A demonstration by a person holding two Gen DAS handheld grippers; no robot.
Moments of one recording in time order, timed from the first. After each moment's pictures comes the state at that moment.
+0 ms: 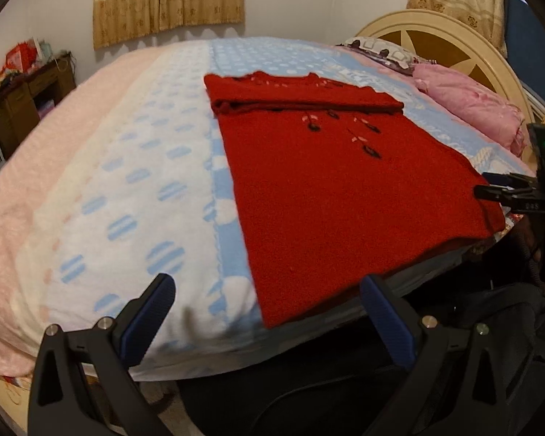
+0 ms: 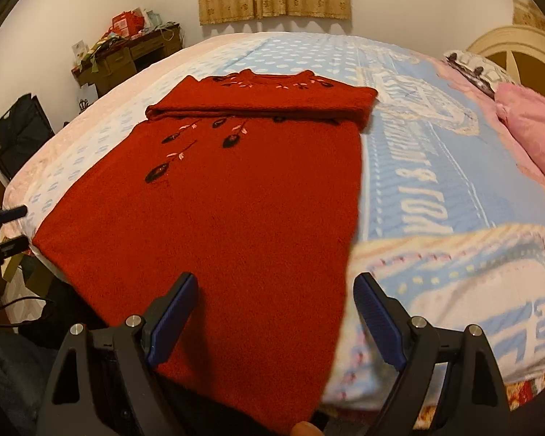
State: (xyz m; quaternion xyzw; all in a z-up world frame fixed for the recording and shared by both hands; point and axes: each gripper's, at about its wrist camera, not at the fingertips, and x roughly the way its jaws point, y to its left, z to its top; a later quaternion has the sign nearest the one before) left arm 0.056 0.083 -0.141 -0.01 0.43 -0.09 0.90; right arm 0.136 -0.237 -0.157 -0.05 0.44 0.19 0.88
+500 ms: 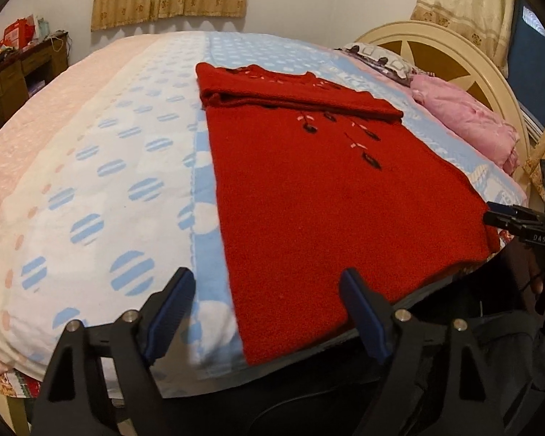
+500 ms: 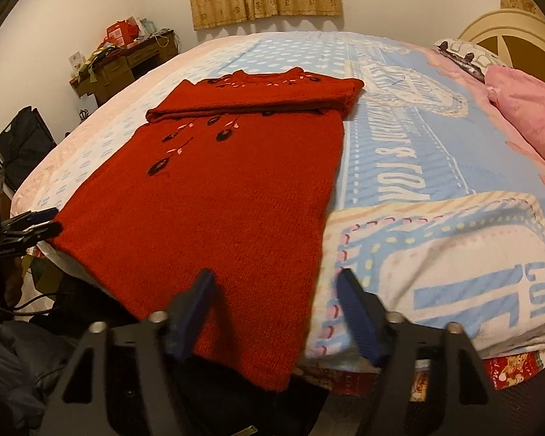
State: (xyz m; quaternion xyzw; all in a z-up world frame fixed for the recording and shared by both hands) left arm 0.074 0.081 -0.151 -0.06 0.43 -0.11 0.89; right arm 0.122 -0.254 -0.154 -0.03 0.44 0.19 0.88
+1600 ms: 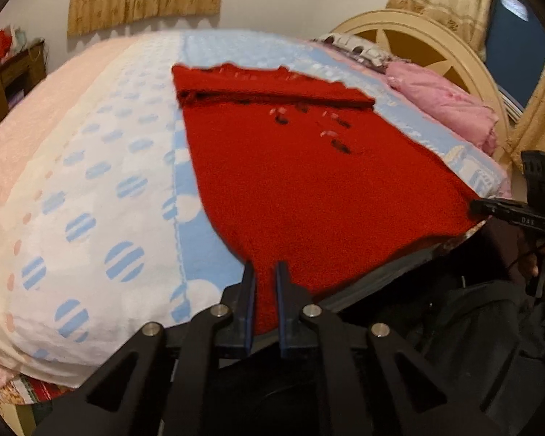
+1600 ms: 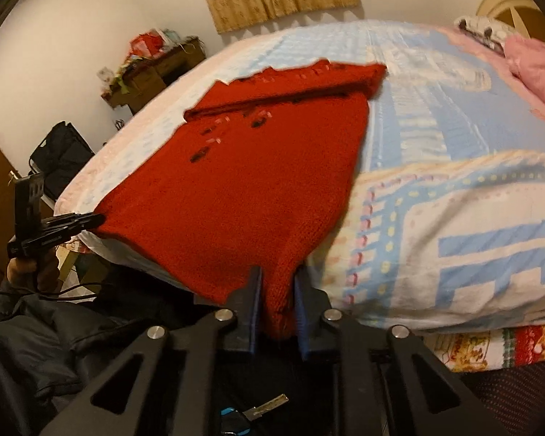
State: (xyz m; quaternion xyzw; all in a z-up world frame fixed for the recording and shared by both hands) left arm 0.060 0.079 -0.137 -0.04 0.43 -0.16 0.89; right arm 0.096 -0.272 -0.151 0.03 0.43 0.27 0.86
